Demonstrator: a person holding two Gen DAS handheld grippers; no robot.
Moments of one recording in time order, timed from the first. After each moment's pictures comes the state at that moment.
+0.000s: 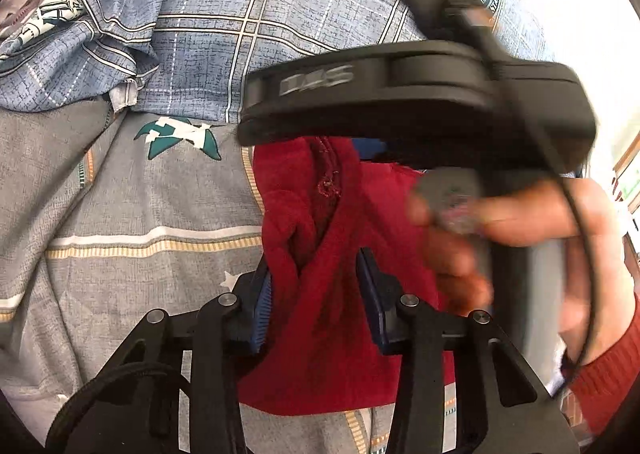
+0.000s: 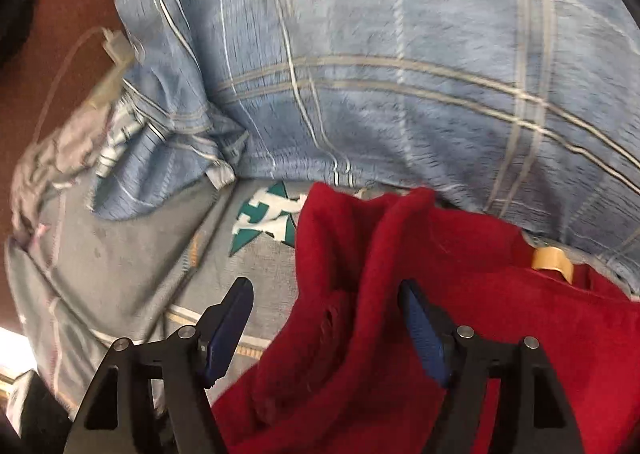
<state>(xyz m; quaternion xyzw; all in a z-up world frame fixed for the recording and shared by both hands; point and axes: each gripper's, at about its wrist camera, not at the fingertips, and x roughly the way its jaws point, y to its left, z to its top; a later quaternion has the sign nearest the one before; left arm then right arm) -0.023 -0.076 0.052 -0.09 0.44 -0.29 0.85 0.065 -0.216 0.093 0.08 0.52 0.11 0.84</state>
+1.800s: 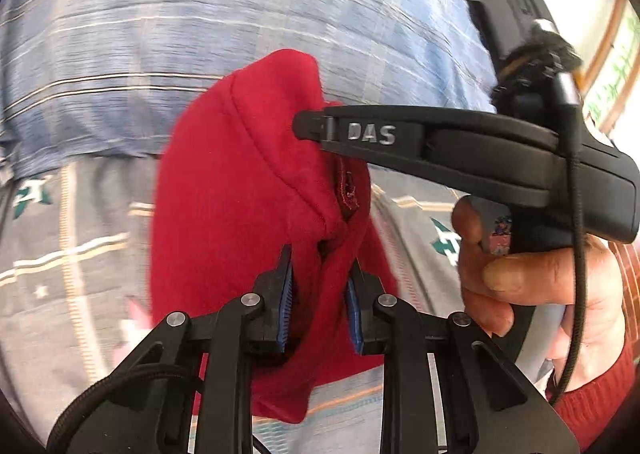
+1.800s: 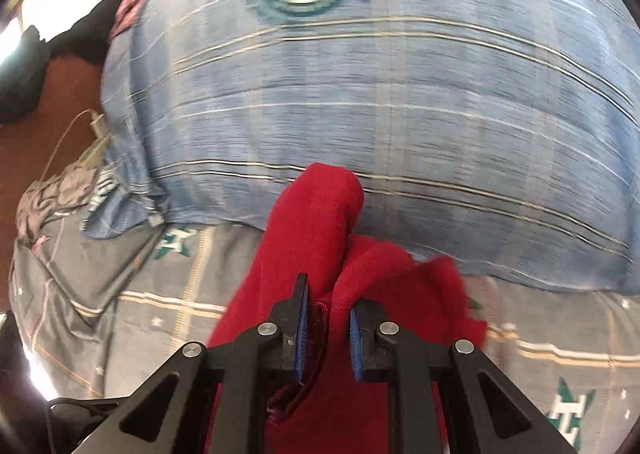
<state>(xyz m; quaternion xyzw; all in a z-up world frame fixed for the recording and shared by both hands) -0.121 -0.273 0.106 0.01 0.43 -0.38 0.82 -0.080 -0.407 0.165 0.08 0.40 0.00 0.91</state>
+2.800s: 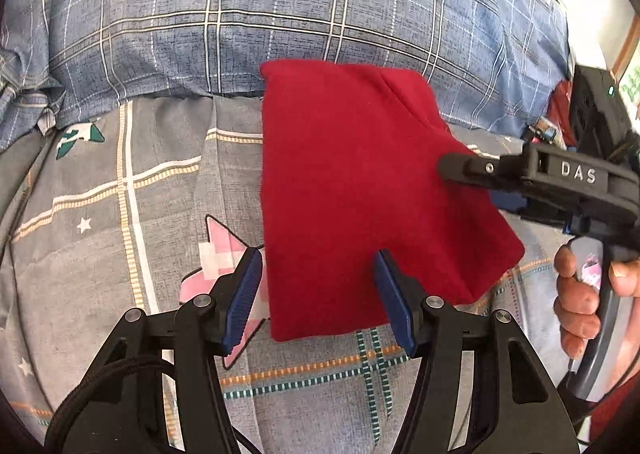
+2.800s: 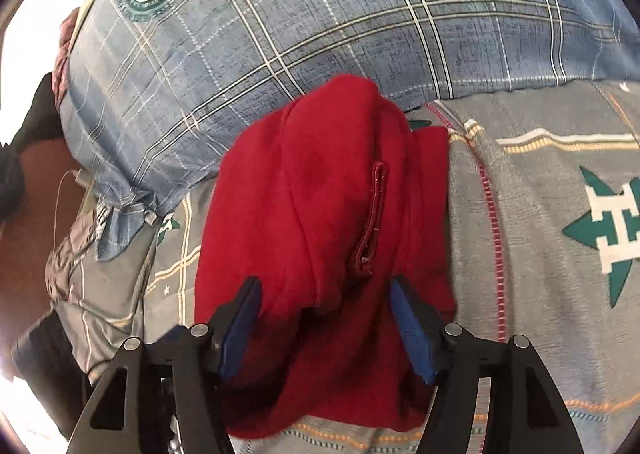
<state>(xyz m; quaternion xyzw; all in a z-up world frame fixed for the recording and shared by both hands) -0.138 -0.206 0.066 0.05 0.46 -0.31 0.83 -0.150 -0.446 0.094 0.29 0.45 -0.02 0.85</state>
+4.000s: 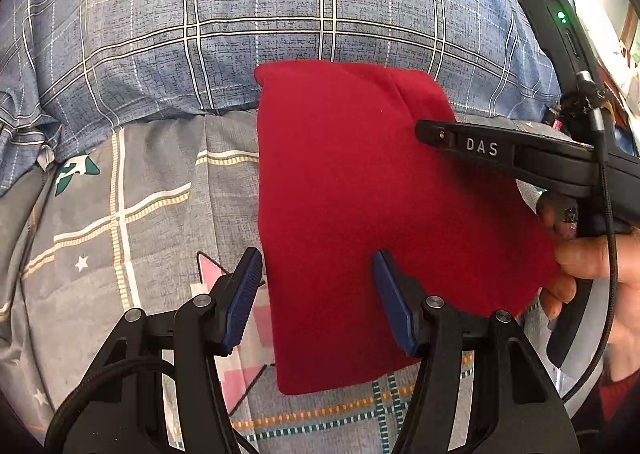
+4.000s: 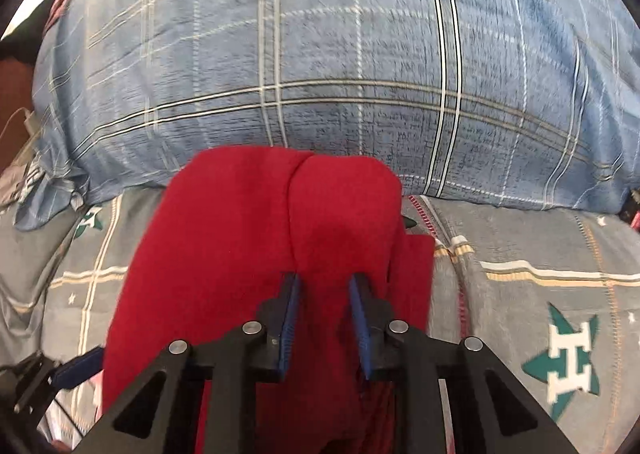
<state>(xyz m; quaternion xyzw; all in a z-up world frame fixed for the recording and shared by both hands) -0.123 -0.239 0.051 0.10 0.44 -0.28 0.84 -0.097 -0.434 0.090 0.10 0.42 -0.10 0.90</state>
